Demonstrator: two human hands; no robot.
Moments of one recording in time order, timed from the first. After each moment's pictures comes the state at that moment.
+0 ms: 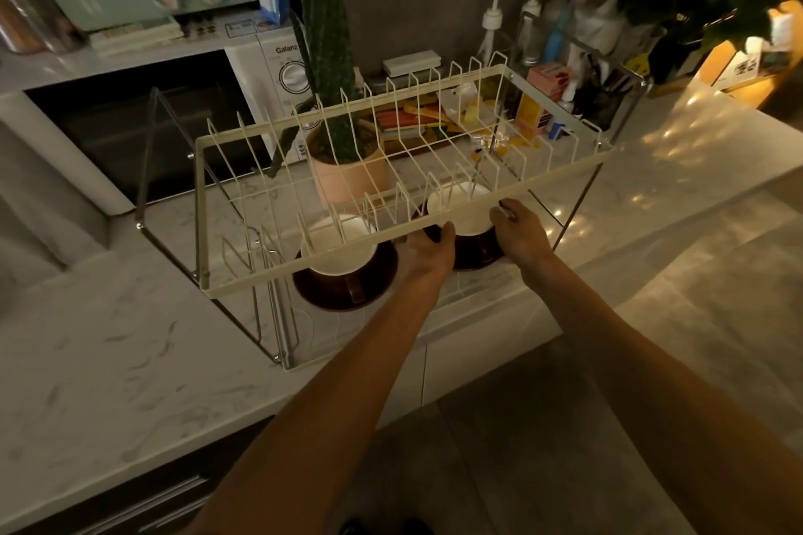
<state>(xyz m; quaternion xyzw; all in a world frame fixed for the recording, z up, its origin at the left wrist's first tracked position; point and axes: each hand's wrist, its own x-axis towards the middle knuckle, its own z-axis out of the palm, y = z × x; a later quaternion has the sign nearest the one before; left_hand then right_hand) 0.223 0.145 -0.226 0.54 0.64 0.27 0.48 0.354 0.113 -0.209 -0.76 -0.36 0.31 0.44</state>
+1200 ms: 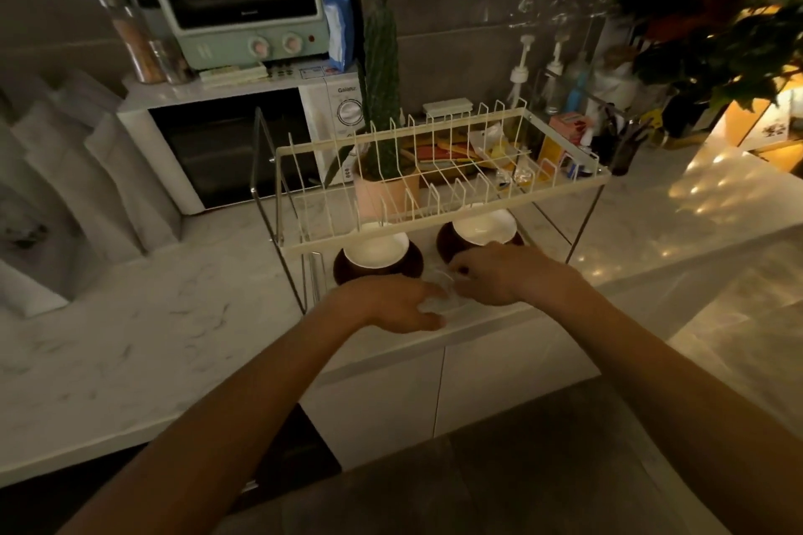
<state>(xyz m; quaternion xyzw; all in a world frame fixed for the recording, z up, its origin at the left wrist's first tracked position) 0.103 0.063 -0.117 0.86 0.40 -0.17 0.26 0.274 0.041 -0.105 -0.66 -0.73 0.16 -0.10</state>
